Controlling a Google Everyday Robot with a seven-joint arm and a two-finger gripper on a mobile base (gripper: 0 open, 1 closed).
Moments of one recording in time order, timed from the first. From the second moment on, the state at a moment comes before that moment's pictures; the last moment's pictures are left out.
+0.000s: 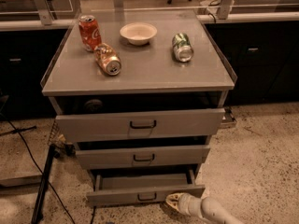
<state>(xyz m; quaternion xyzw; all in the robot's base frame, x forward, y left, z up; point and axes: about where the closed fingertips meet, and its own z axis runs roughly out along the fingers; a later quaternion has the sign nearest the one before) 0.517 -0.140 0.121 -0.55 0.71 0.12 0.42</state>
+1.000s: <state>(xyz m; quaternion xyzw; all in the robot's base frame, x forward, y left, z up) 0.587 -0.138 0.113 -0.55 0.70 0.10 0.44</state>
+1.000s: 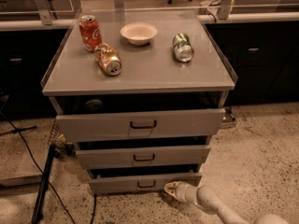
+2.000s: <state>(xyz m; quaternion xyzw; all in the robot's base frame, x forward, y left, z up) 0.603 -0.139 0.113 -0.55 0.70 0.09 0.45</state>
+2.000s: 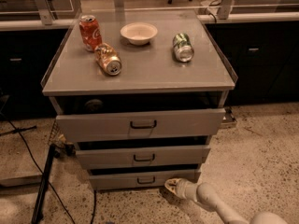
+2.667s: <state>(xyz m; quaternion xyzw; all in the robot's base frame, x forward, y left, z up) 0.599 -0.138 0.111 -0.57 0.70 0.11 0.41</state>
